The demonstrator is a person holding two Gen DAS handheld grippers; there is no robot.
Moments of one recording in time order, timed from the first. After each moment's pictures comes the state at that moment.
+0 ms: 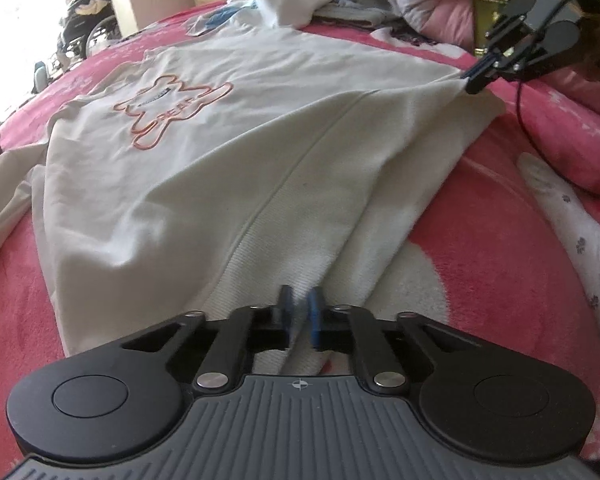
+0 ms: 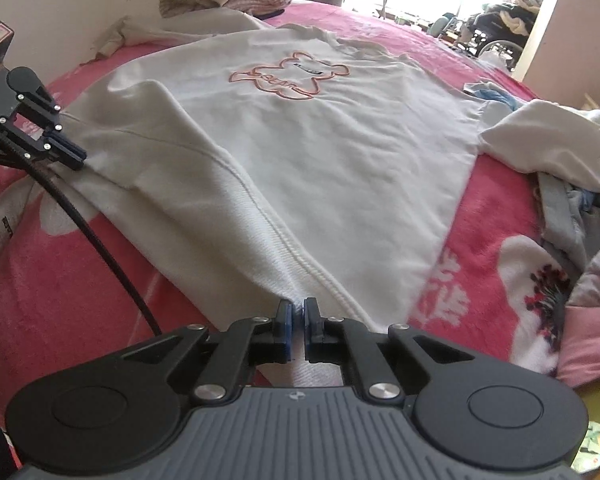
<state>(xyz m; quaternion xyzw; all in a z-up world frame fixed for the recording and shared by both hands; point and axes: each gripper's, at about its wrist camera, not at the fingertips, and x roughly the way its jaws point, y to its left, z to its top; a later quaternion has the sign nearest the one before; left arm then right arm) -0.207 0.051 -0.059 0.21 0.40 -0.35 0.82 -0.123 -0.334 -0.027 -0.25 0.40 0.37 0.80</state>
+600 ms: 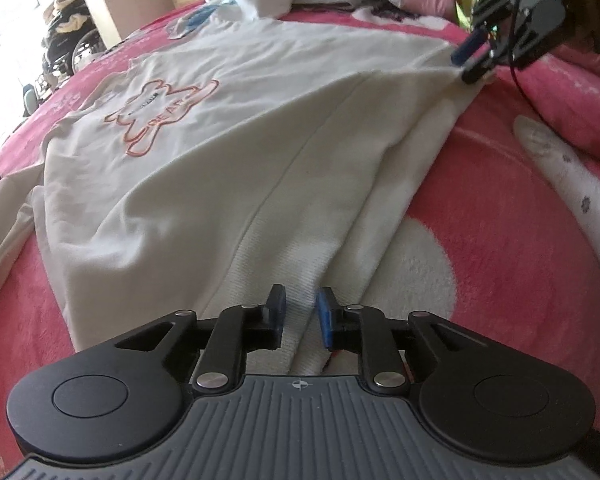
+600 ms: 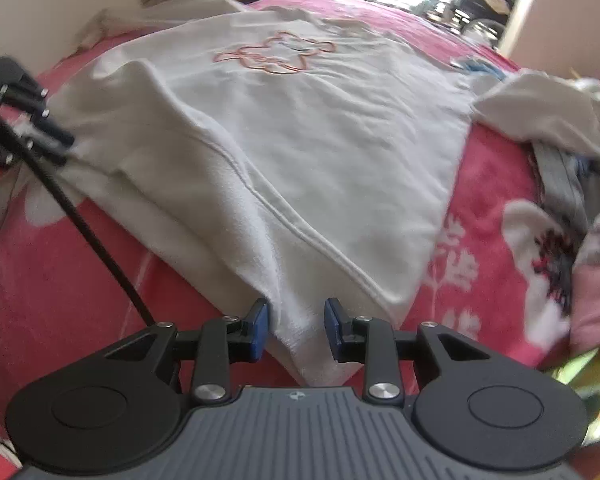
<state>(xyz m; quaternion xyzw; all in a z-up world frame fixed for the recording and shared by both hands) -0.209 0.043 -0.065 0.27 0.39 -0.35 0.81 -0.133 -0.336 -0.049 -0.23 0.42 0.34 0.81</state>
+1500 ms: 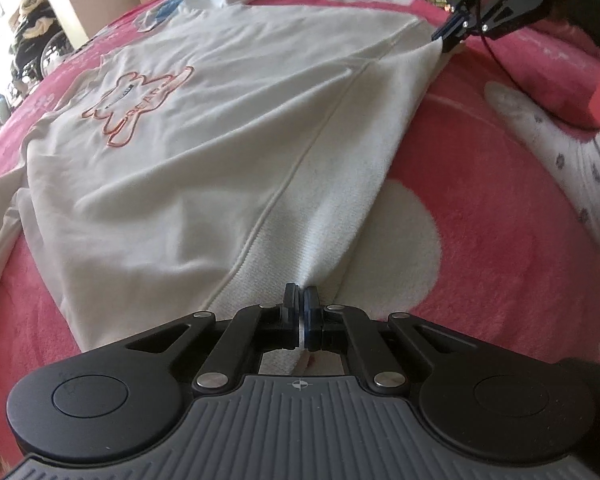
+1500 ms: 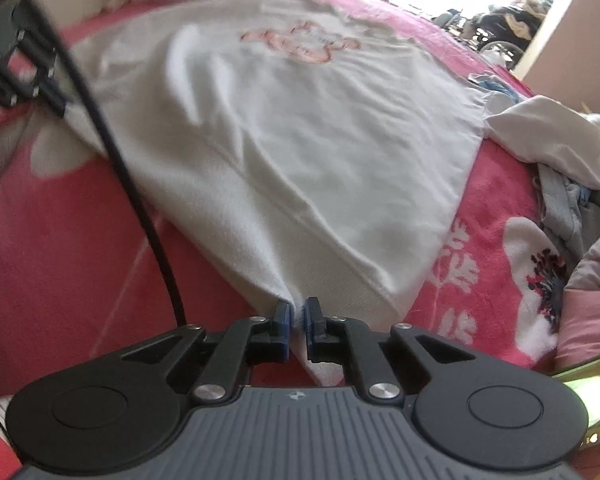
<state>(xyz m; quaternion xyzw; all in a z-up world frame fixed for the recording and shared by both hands) -0.214 0.055 -0.065 0.30 0.41 -0.38 0.77 -0.149 -0.331 -0.057 -0.31 0.41 0.35 0.78</state>
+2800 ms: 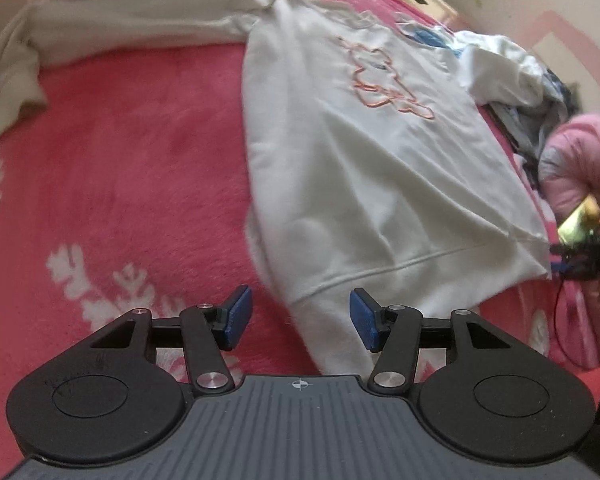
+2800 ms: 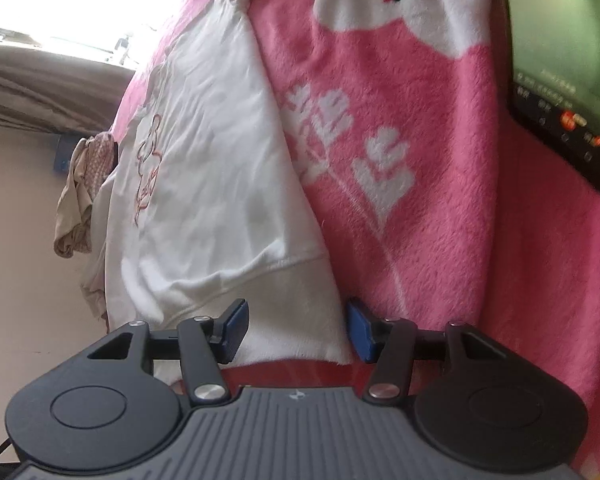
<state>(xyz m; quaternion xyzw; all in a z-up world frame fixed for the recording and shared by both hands) -0.168 0.203 -0.049 -0.12 0.52 -0.19 0.82 -0.058 -0.454 -0.100 0.31 0.61 0.22 0.70</state>
